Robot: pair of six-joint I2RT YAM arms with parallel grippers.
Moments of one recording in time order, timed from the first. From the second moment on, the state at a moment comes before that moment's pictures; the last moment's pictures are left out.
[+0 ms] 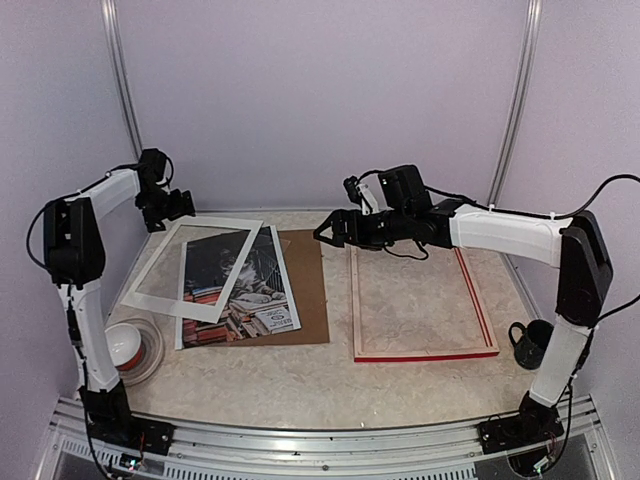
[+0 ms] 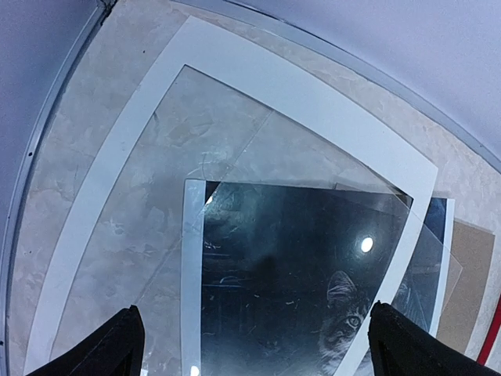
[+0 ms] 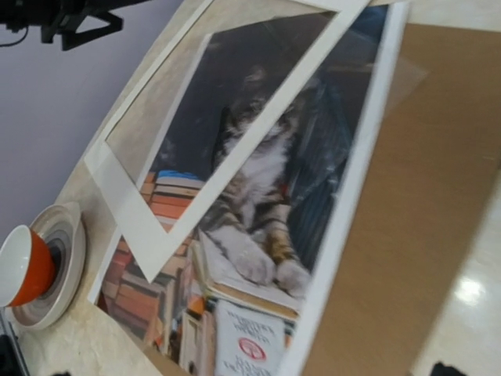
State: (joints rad) left arm -0.01 2.10 1.89 -0.77 0.03 -0.37; right arm 0.69 1.77 1.40 -0.14 -0.36 0.47
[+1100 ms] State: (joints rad) left arm 0.09 2.16 1.72 -0.62 0.20 -0.38; right arm 0.83 2.57 2.14 -0.15 -0.27 0.87
